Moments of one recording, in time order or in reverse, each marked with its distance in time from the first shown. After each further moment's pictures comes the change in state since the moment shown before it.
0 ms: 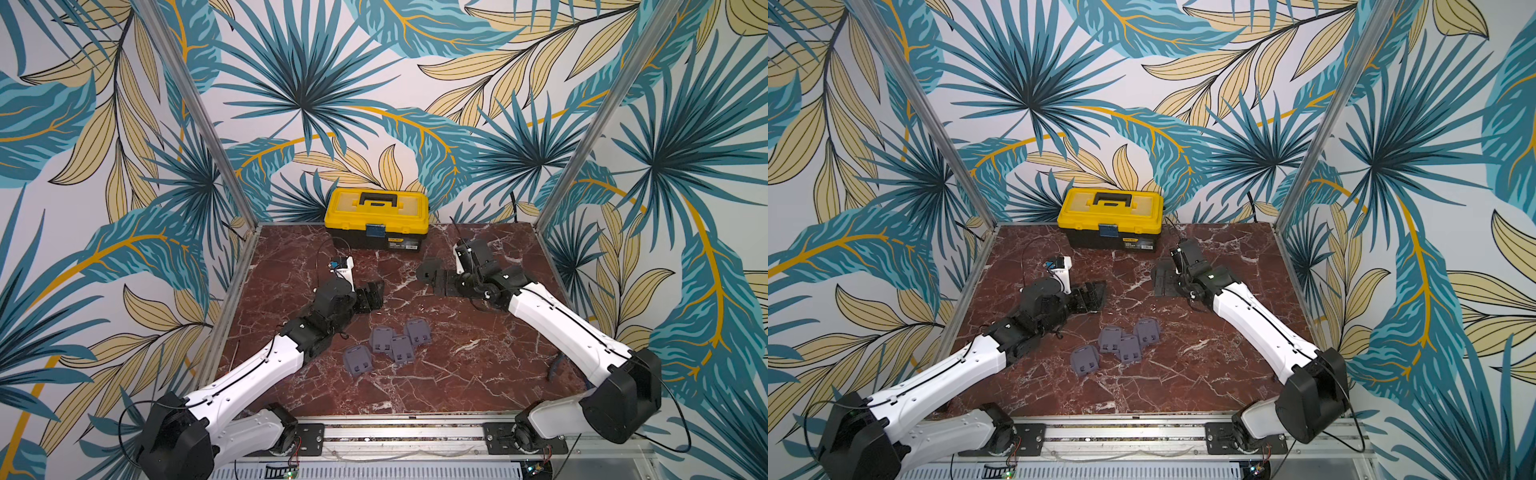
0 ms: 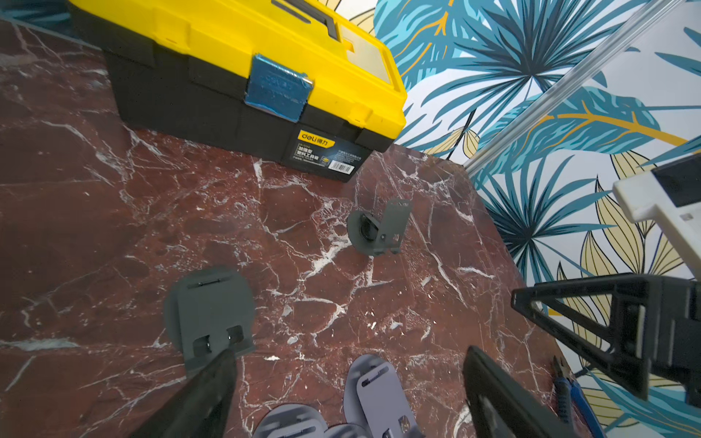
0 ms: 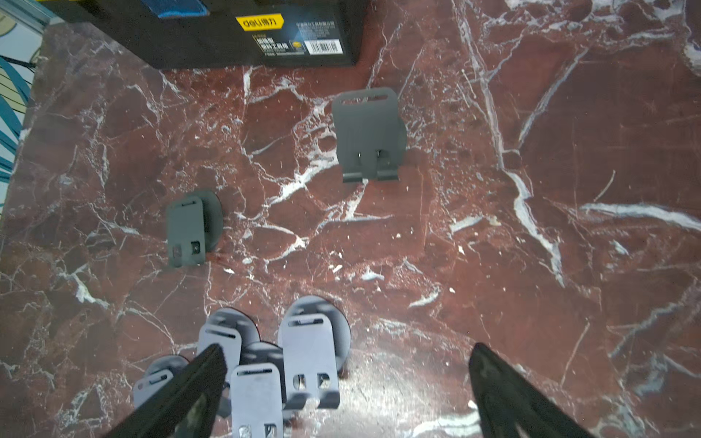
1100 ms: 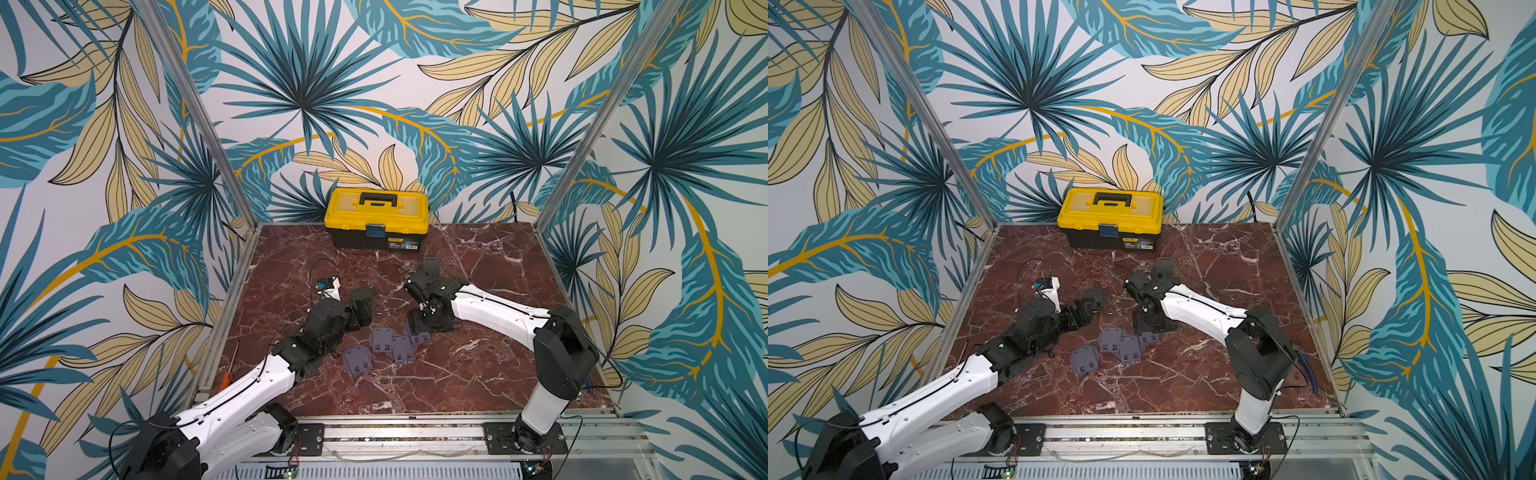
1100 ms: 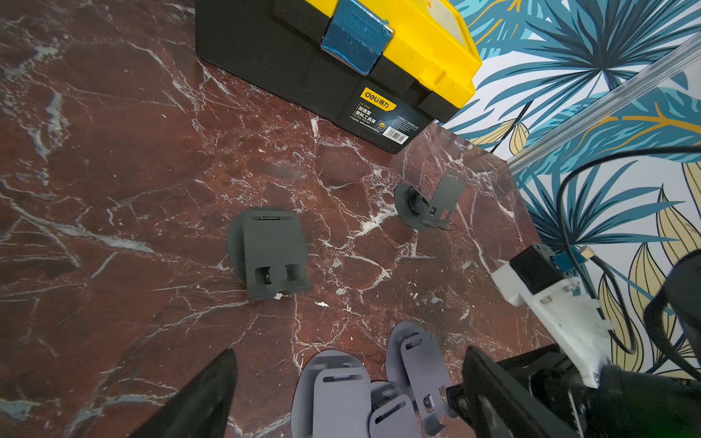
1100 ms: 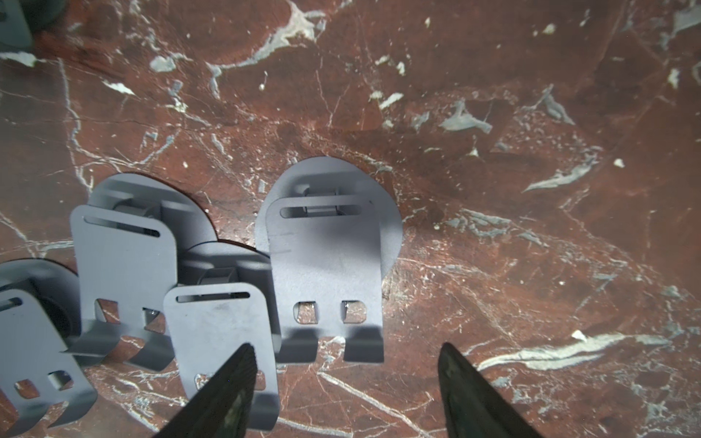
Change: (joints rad) left arm 0.000 -0.130 -0.201 -0.008 -0.086 -0.100; right arm 0.218 0.349 0.048 -0.152 -0.025 0.105
